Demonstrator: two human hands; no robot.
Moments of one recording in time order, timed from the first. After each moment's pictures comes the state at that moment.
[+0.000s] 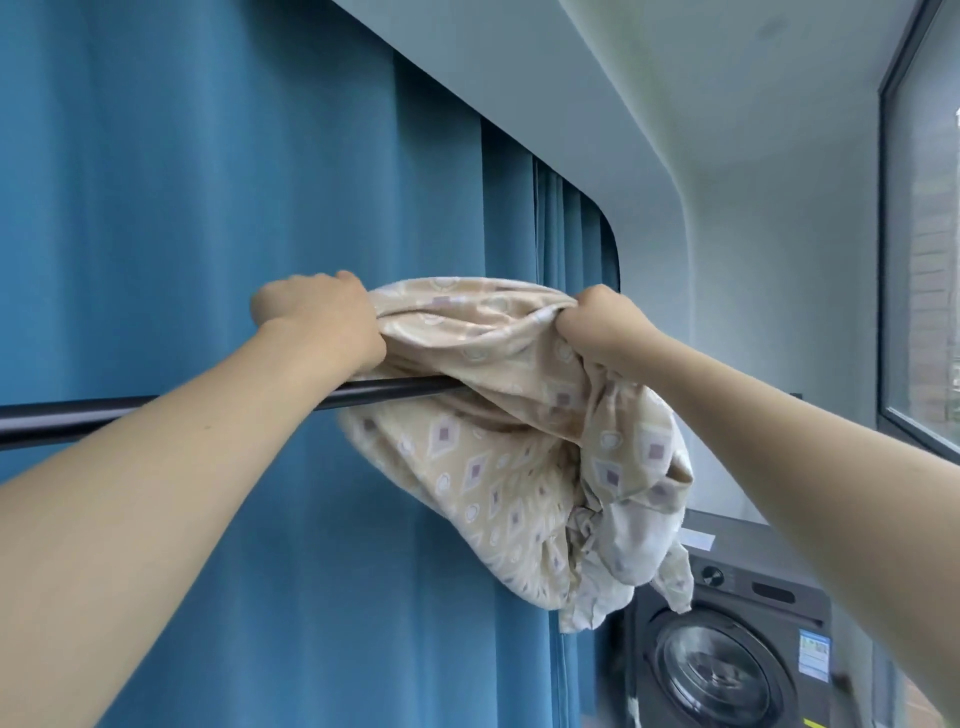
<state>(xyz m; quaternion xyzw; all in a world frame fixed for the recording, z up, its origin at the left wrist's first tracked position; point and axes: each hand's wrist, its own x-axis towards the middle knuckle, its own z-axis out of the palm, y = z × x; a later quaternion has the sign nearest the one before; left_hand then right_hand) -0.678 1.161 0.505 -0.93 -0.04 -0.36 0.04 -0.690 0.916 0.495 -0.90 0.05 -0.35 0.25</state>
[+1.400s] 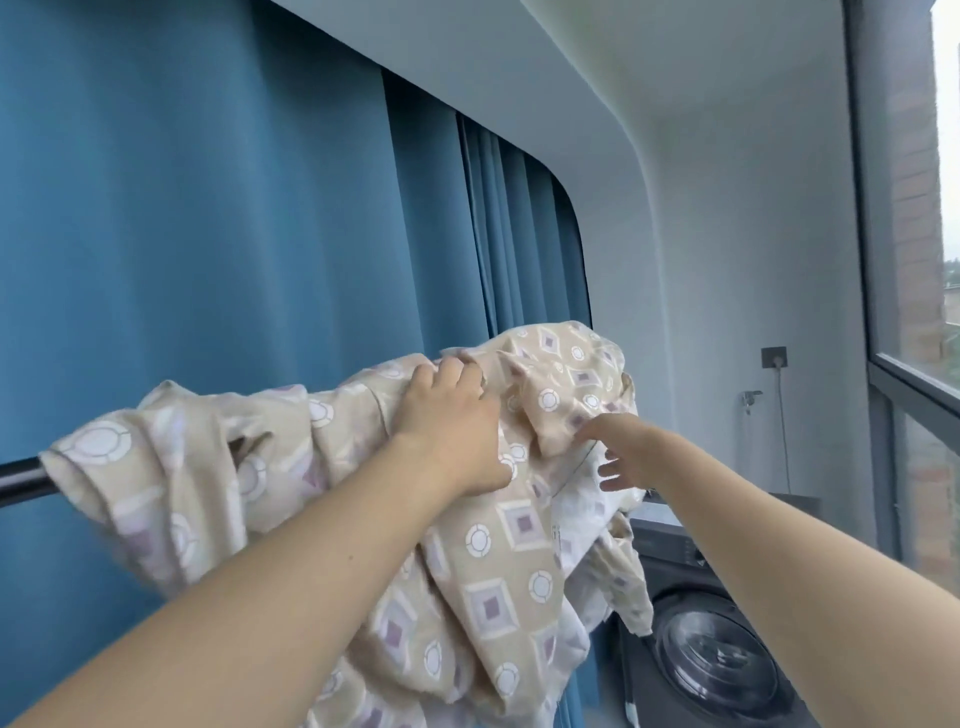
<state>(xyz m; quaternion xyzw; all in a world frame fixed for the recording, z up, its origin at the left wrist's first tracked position) -0.581 0.927 0.415 -0.88 0.25 -0.33 0.22 -0.548 0.713 0.362 -0.72 0.19 -0.10 0.66</state>
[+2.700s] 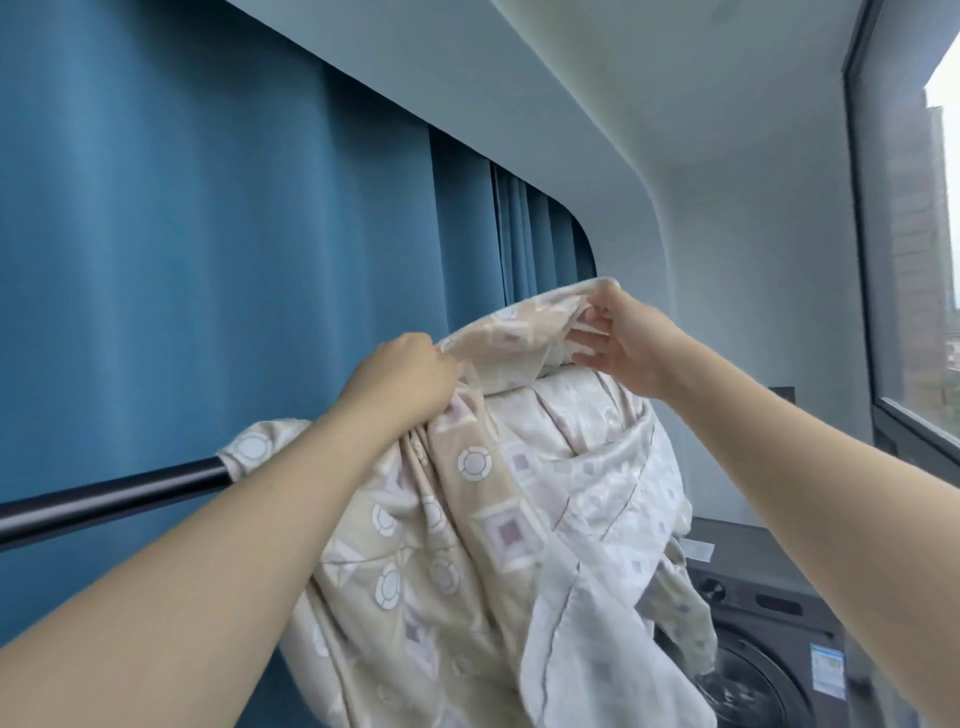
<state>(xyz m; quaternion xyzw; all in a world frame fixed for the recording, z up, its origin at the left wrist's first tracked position) -0.625 1.017 0.486 -0.92 0.17 -0.31 -0.19 -0.632 0.779 0.492 -0.65 -0.10 -0.24 0.72</state>
